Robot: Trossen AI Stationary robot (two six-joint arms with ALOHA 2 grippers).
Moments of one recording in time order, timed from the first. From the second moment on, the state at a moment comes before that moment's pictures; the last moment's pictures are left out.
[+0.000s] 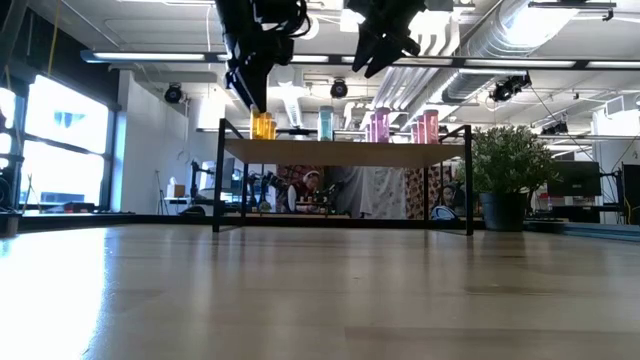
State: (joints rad) left arm 0.58 1.71 1.67 -1.21 -0.05 0.07; right arm -0.36 1.66 1.77 -0.94 0.23 0.18
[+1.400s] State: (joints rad) left arm 0.23 0.96 1.12 -0.65 -0.06 -0.12; right arm -0.30 1.64 1.77 -0.83 0.04 0.23
